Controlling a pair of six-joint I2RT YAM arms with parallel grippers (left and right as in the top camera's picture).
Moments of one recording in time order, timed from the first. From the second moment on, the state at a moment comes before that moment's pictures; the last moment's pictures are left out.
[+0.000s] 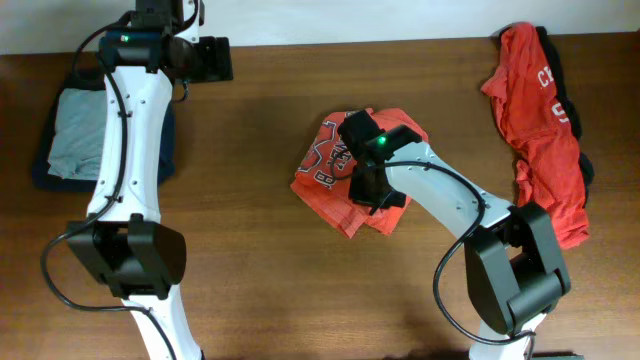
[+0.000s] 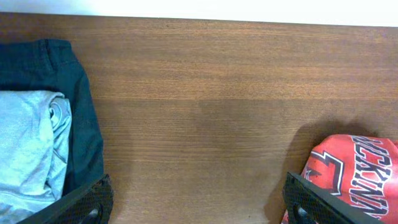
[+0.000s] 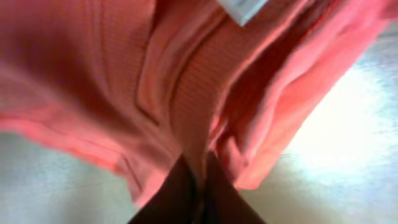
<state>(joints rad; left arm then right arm) -0.07 2.12 2.29 -1.12 0.05 -0.10 0.48 1.92 1.42 -0.99 0.06 0.71</state>
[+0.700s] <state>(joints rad) -0.07 2.12 2.29 -1.14 0.05 -0.10 0.48 1.92 1.42 -1.17 -0.03 0.87</state>
